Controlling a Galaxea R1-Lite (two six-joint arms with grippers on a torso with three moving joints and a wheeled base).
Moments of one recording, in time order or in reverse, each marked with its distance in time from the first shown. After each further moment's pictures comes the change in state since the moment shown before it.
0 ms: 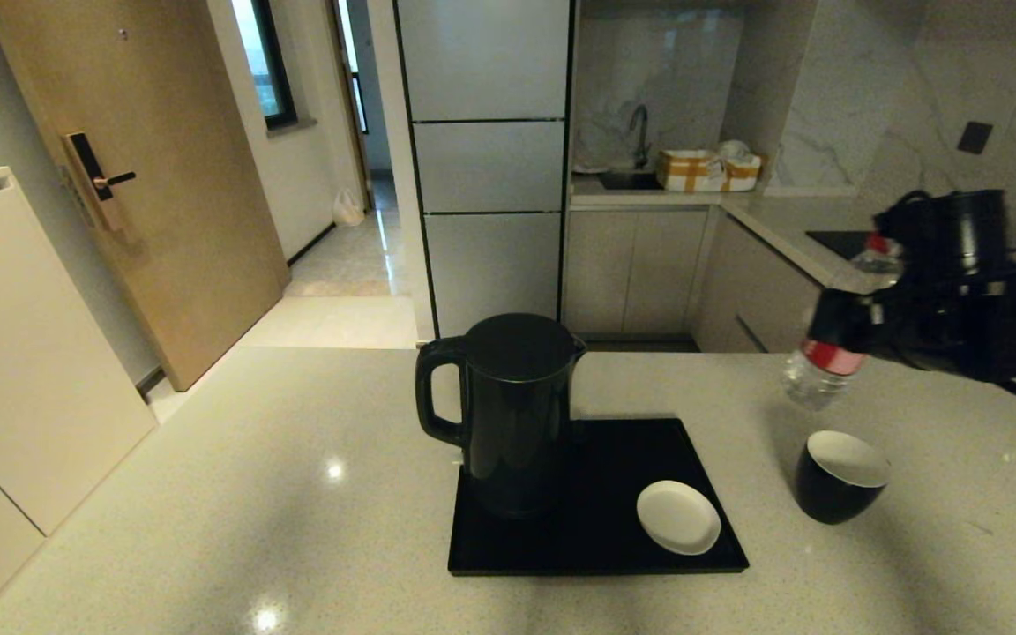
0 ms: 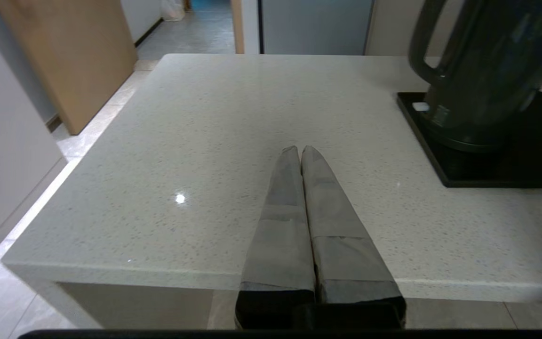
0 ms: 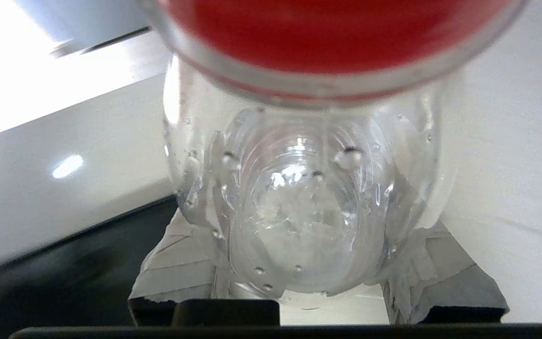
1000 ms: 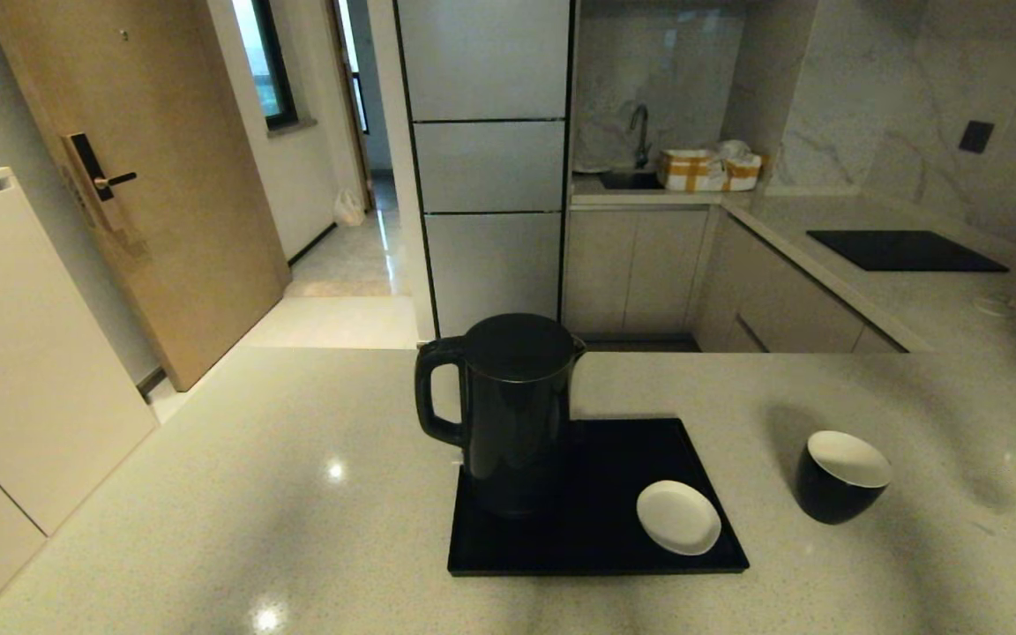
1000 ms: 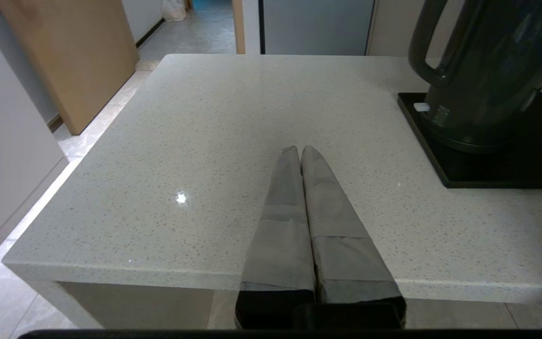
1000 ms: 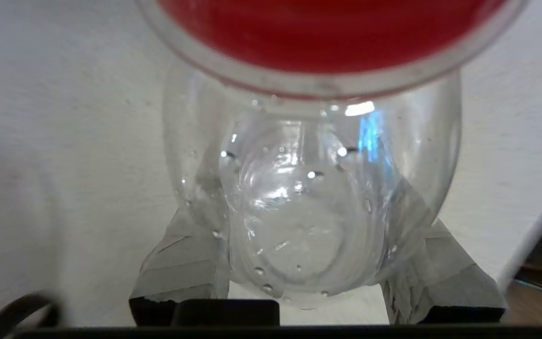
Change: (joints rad) left arm 0.000 0.000 0.000 0.000 0.000 -0.001; right arm -0.723 0.182 0.299 -0.337 0.150 -0.123
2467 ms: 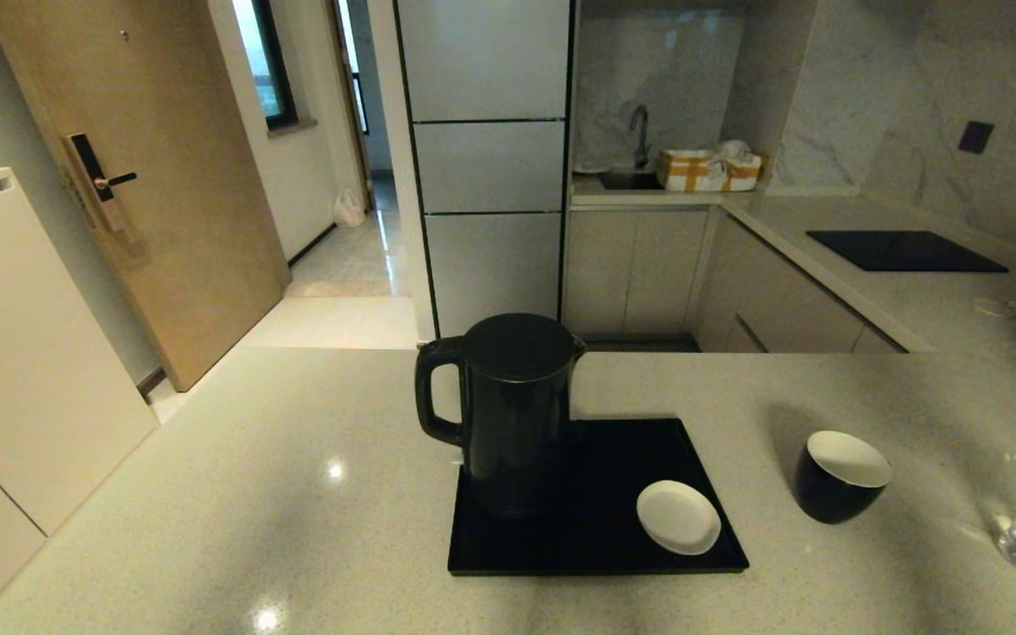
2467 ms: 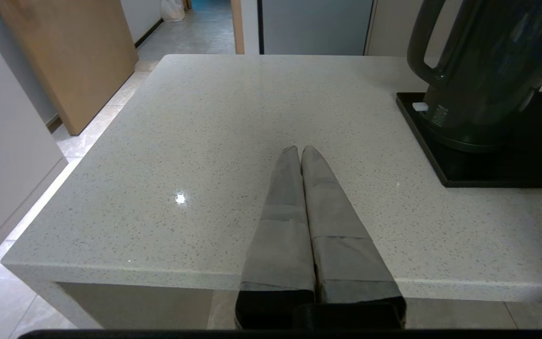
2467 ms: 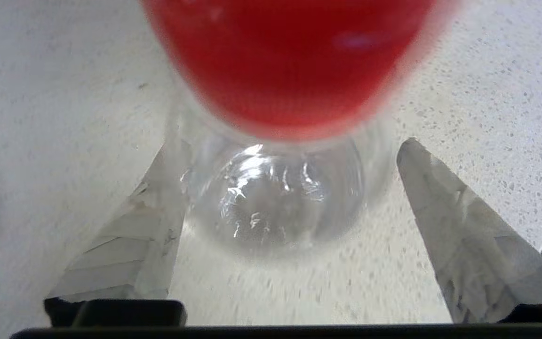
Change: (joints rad) left arm 0.000 0.000 0.000 0.000 0.000 0.001; right arm -0.028 0.103 0.279 -0.474 0.023 -0.096
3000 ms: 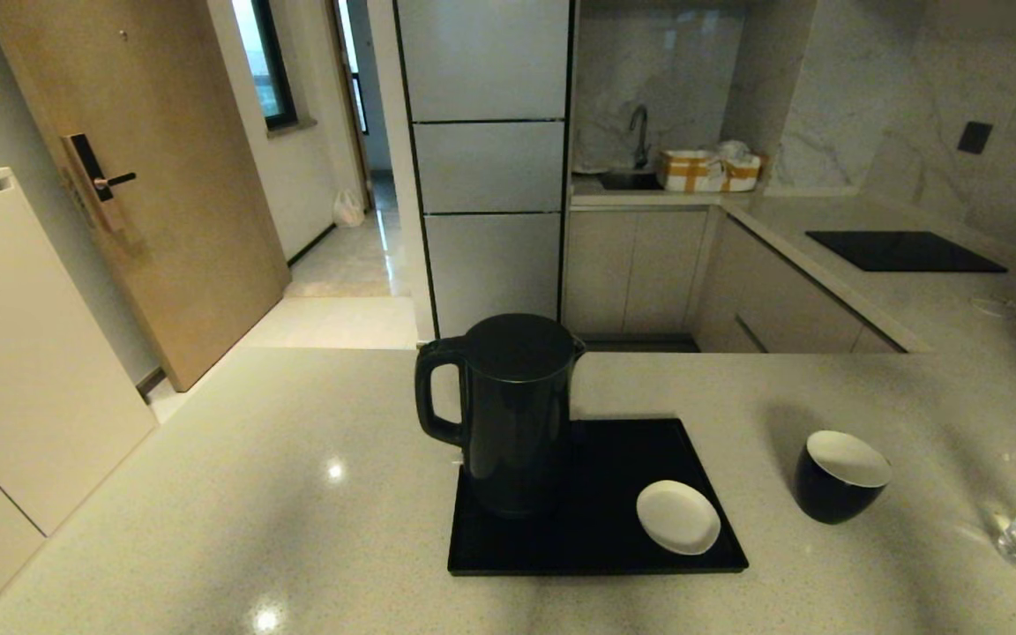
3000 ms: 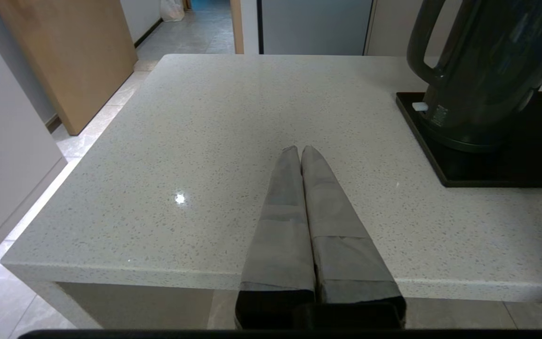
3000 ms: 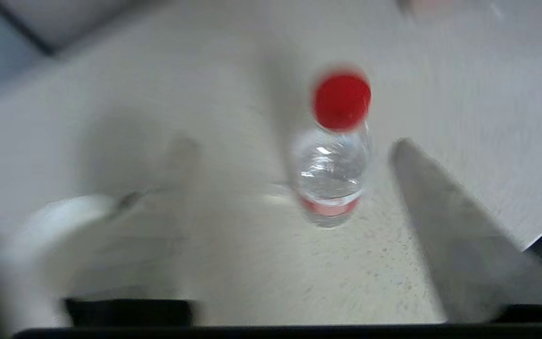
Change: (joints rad) left arm 0.000 0.000 0.000 0.000 0.000 0.000; right arm -0.012 -0.541 -0.041 0.442 0.245 -0.014
